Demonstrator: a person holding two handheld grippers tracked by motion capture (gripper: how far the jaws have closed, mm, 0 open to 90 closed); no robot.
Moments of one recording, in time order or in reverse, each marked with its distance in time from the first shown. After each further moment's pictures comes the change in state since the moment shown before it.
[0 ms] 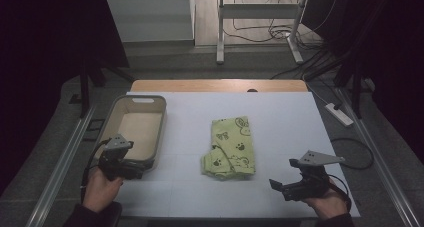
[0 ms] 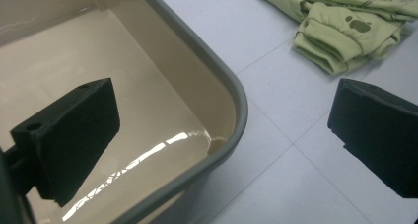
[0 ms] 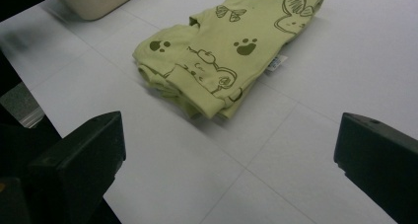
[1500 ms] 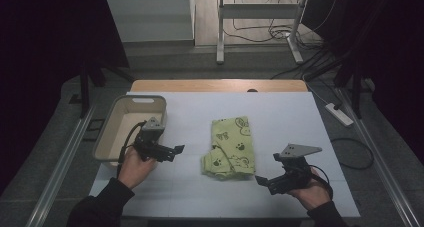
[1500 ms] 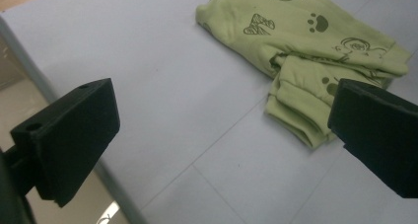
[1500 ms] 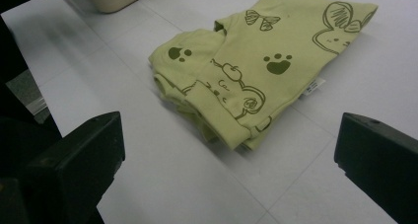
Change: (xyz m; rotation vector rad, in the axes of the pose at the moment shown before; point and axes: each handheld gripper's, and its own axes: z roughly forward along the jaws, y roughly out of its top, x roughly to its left) left arm -0.025 0.067 0.064 -0.004 -0.075 0.053; right arm 0.007 0.019 0.035 0.048 0.070 -0.072
